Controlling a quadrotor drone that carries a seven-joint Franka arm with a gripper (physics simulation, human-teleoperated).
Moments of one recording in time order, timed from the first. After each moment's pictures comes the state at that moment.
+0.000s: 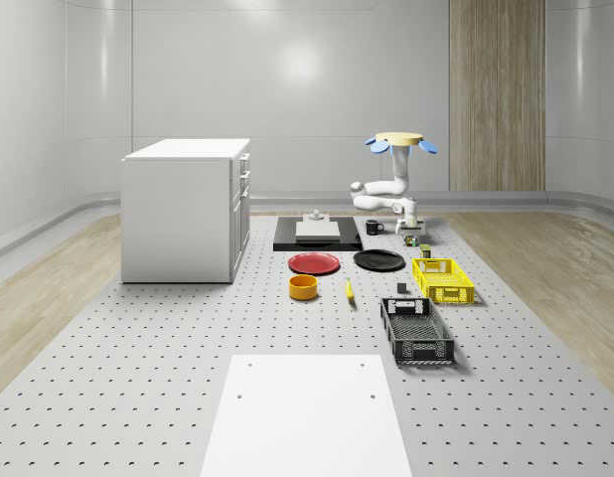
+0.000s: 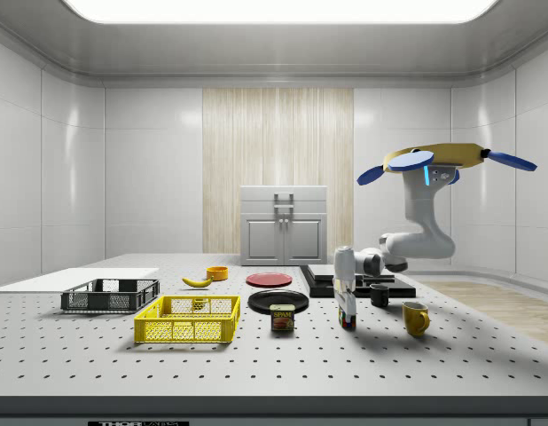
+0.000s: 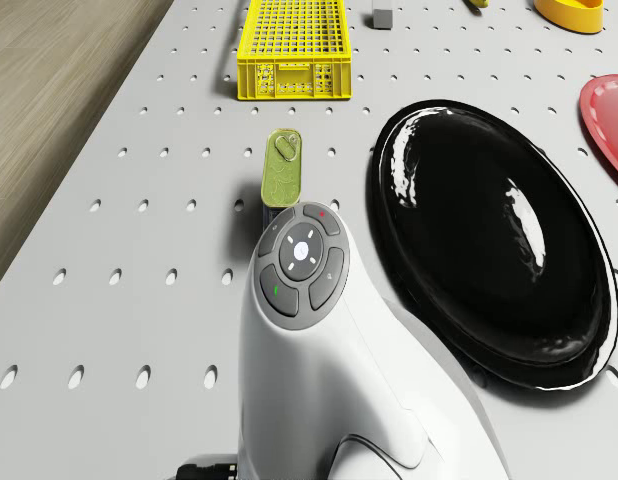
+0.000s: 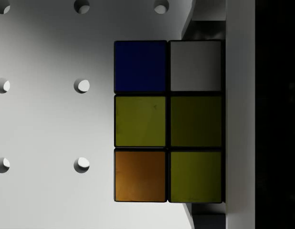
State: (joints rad) arm -1.19 -1.40 1.25 -2.82 -1.93 1.51 1.67
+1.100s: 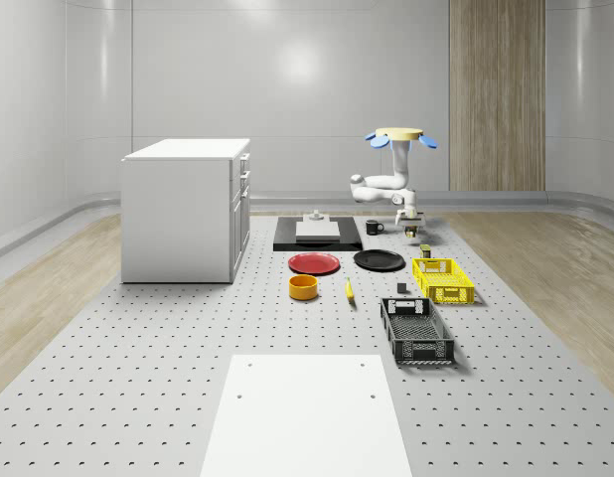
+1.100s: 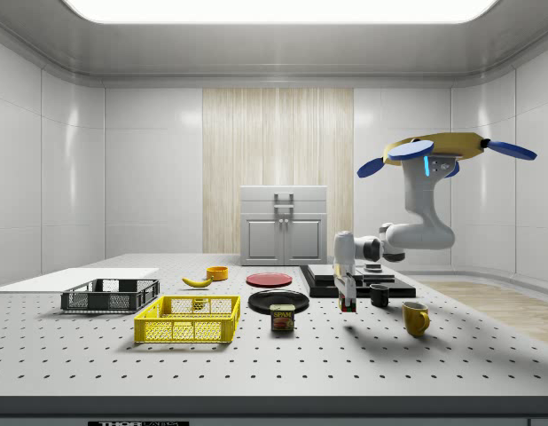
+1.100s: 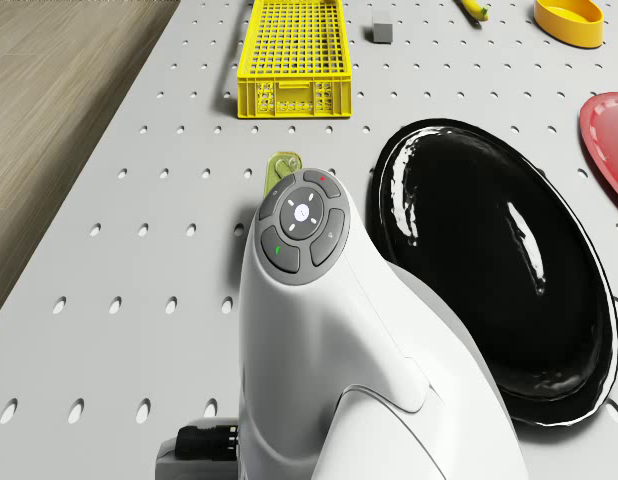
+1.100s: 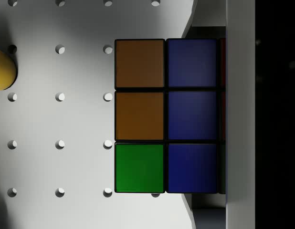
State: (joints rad) arm -1.21 -1.43 1.35 -2.84 -1.82 1.50 1.69
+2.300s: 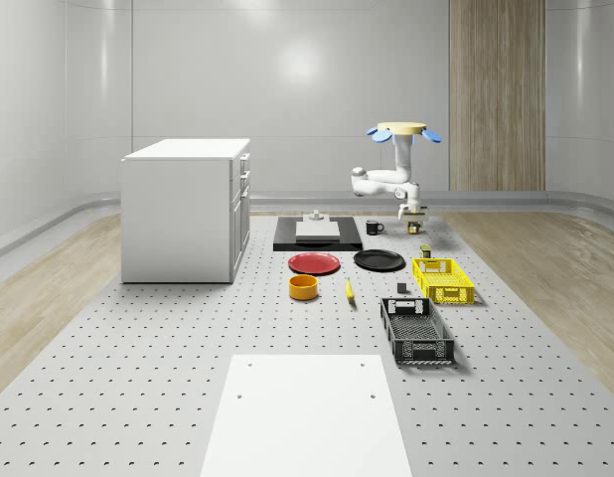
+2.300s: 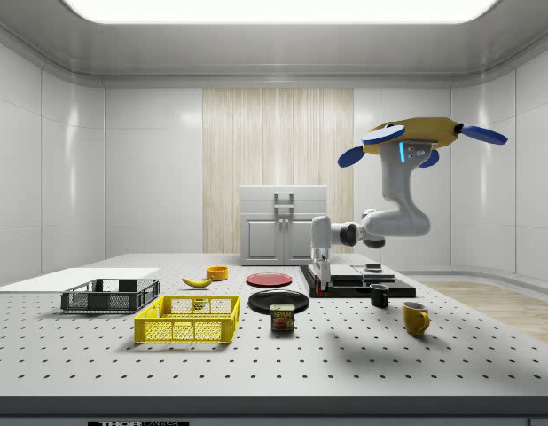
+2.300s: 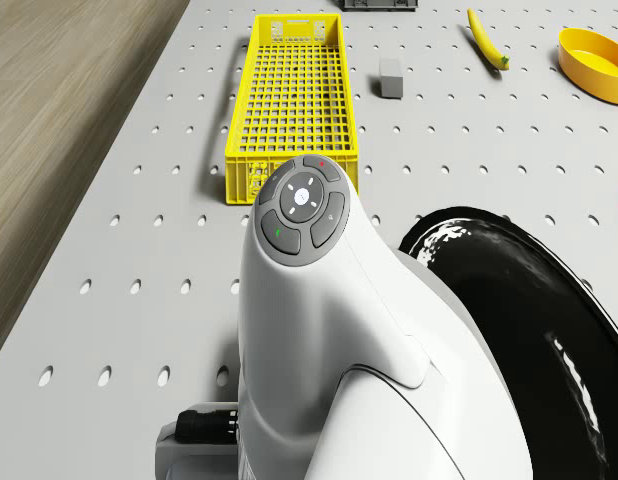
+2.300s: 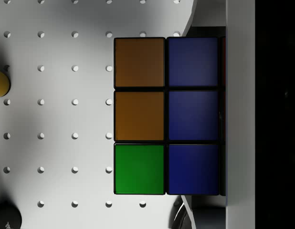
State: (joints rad) arm -1.22 -1.48 1.39 -2.84 -1.77 1.54 1.70
